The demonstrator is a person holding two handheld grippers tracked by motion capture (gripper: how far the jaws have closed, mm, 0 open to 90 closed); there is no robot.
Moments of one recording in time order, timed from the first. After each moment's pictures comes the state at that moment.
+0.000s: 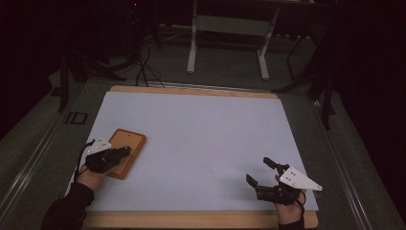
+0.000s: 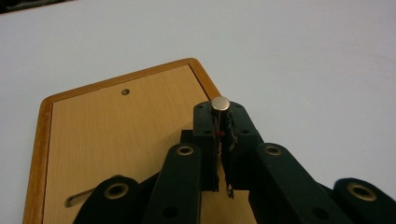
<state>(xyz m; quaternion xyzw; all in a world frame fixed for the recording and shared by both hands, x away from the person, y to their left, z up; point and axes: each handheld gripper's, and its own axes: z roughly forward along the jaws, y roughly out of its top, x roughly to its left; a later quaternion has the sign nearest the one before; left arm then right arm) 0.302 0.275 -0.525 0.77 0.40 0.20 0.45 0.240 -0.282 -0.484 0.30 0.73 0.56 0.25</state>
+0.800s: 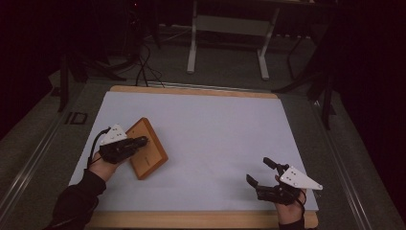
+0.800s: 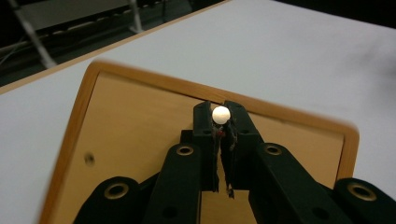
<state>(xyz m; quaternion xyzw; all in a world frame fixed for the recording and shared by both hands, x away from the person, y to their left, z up) 0.315 0.217 -0.472 0.79 0.32 0.20 0.49 0.241 -0.284 -0.485 0.30 0.73 0.56 0.24</state>
